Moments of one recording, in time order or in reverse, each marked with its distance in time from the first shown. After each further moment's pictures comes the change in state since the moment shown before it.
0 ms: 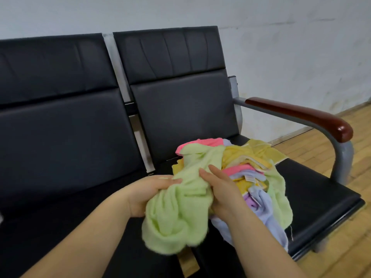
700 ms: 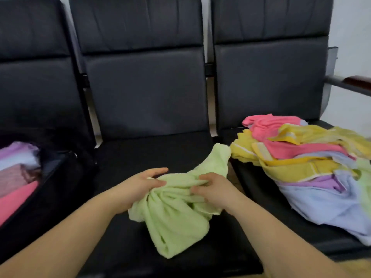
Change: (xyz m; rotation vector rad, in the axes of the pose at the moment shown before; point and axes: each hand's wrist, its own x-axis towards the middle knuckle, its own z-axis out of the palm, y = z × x) left_hand -0.128 -0.124 -0.125 0.198 0.418 0.015; right_hand -0.034 0.134 0.058 -1.310 -0.360 0.175
